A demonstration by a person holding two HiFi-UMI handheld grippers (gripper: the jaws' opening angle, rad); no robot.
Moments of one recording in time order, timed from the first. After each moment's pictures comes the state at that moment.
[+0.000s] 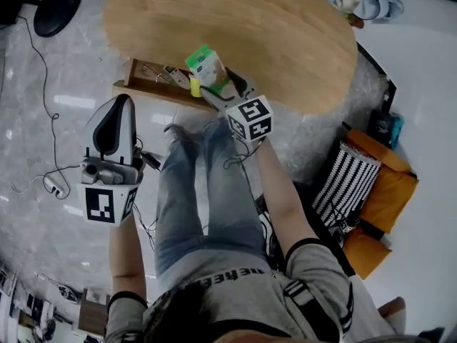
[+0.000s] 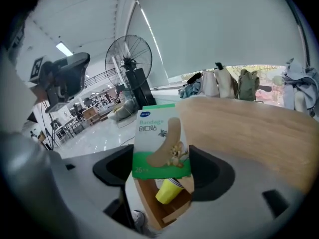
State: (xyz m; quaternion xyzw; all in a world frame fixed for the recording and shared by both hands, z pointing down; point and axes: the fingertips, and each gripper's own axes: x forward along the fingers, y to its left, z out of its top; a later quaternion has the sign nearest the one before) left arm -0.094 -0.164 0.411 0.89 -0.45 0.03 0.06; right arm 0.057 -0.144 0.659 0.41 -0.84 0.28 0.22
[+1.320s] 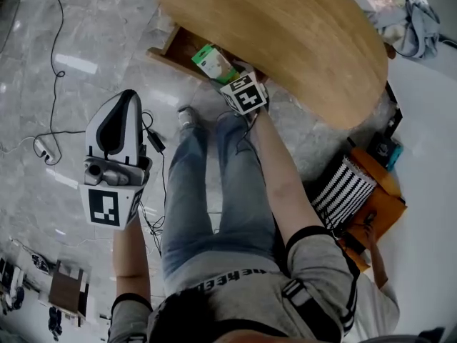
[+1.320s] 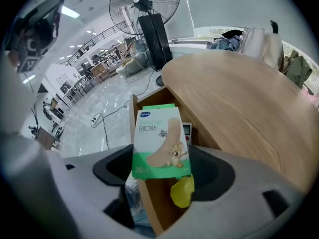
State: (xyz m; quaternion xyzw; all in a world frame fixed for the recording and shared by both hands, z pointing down) left arm -0.232 -0.135 0.465 0.85 -0.51 0.04 0.09; right arm -0.062 -0.121 0.818 0.27 -0.80 0.30 0.45
